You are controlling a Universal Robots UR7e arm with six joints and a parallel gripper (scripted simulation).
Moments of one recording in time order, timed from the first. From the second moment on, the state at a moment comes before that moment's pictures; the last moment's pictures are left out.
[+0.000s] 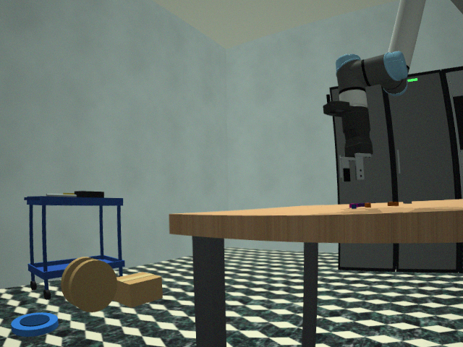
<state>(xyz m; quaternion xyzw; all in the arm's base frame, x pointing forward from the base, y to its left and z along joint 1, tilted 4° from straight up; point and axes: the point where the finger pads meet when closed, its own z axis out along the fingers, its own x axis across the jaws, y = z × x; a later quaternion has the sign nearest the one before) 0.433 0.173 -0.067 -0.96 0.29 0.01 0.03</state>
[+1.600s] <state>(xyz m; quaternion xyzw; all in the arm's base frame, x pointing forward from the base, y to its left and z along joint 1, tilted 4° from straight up) 0.433 0.174 -0.067 -0.95 0.30 0.01 0.03</state>
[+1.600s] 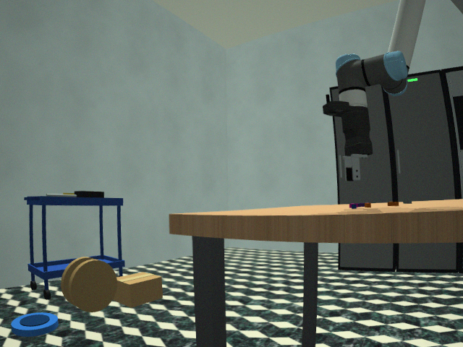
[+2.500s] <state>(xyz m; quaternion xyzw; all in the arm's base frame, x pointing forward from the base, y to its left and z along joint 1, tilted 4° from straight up) 0.433 0.176 -0.086 -0.95 0.30 0.01 0.03</state>
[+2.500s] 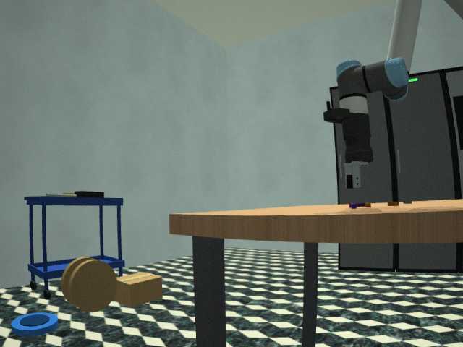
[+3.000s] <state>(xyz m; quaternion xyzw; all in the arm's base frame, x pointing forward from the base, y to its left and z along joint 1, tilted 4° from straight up) 0.433 0.177 -0.107 -0.95 0.30 0.01 0.03</state>
